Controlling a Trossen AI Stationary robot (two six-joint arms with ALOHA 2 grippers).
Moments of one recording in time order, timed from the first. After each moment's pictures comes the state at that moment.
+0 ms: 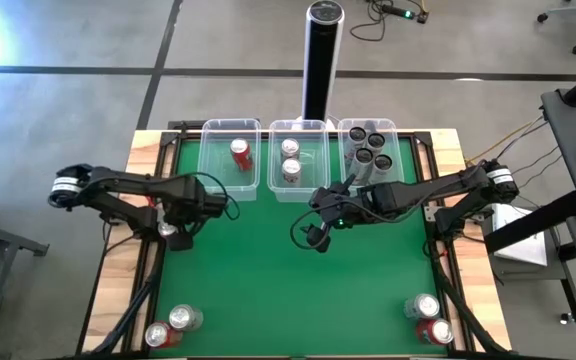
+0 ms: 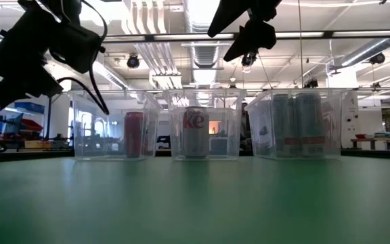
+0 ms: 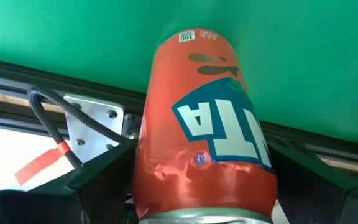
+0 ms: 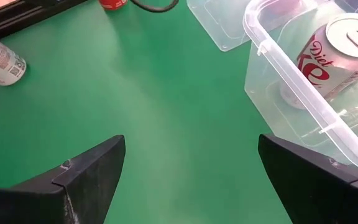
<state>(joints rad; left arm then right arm) 0.08 1.30 0.80 -1.50 0.09 -0.22 0.15 1.59 1.32 -0.58 0.25 0.52</state>
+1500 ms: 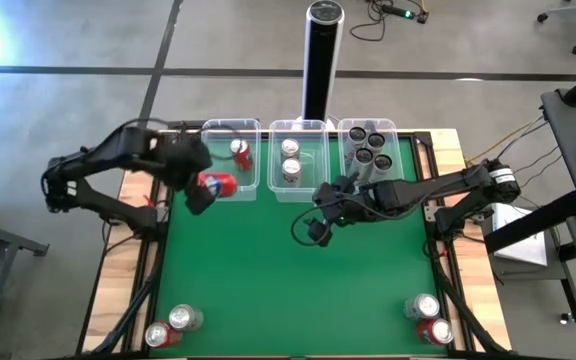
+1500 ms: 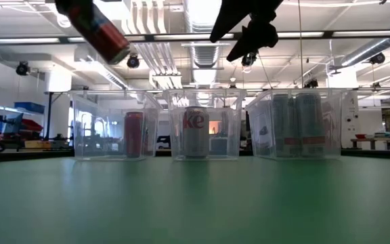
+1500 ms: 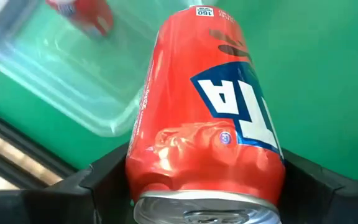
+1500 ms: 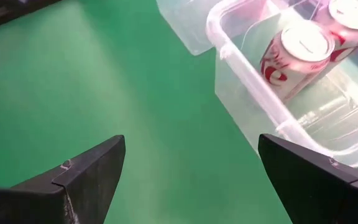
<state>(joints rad) 0.12 1.24 1.57 -1.57 -0.09 -0.52 0.13 1.57 1.32 -0.62 0.34 0.51</state>
